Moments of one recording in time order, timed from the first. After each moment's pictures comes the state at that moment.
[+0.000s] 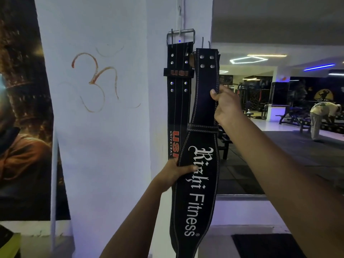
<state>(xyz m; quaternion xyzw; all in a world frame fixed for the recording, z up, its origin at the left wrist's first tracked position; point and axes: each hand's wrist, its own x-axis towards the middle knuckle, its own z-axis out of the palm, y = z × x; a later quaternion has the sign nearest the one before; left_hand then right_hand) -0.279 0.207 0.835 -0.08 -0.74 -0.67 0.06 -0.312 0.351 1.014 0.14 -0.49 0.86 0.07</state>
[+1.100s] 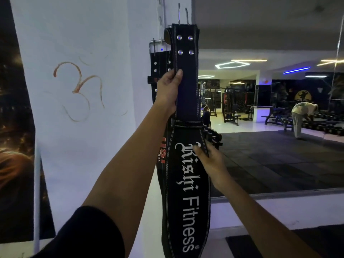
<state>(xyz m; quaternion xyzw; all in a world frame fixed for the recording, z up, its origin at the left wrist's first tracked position) -0.297 0.255 1.046 -0.21 -0.57 -0.73 0.30 -0.290 0.386 0.880 0.25 -0.67 0.69 0.11</state>
